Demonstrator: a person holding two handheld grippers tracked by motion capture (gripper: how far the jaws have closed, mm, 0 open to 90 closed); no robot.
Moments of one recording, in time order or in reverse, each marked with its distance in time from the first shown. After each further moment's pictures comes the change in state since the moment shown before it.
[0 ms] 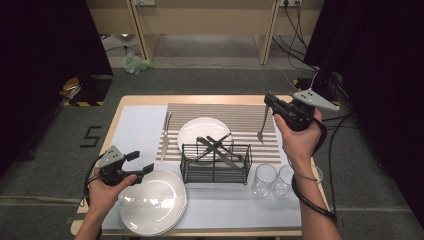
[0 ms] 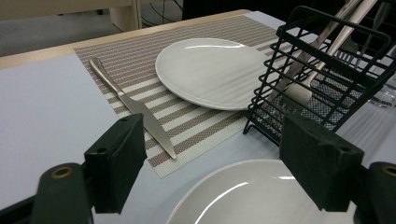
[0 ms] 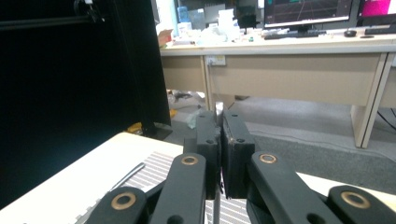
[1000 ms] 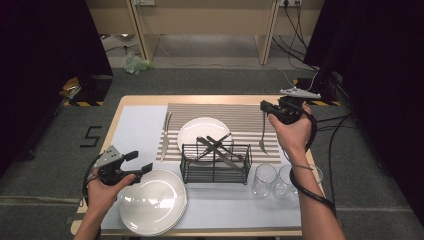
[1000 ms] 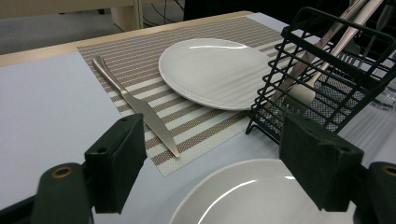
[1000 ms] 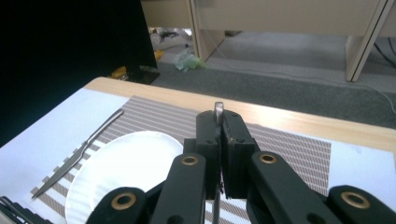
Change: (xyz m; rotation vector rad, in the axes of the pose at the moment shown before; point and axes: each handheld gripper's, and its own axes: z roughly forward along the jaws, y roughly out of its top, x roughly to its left) left arm 0.003 -0.001 -0.001 -0.003 0.001 -0.012; right arm -0.018 -0.014 0.038 0.283 -0.056 0.036
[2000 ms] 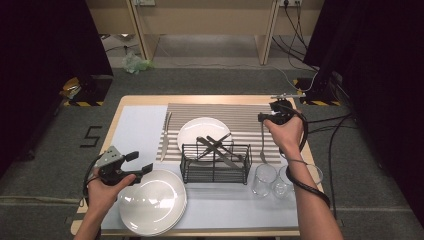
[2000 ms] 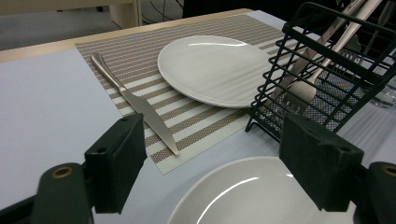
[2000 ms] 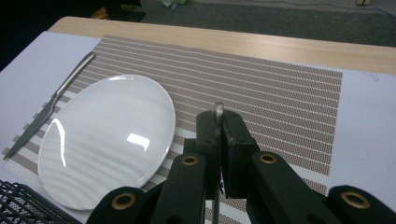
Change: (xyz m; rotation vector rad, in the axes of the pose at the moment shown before) left arm 0.001 -0.002 0.001 0.005 -0.005 -0.004; right arm -0.018 -0.020 0.041 0.270 -0.040 0.067
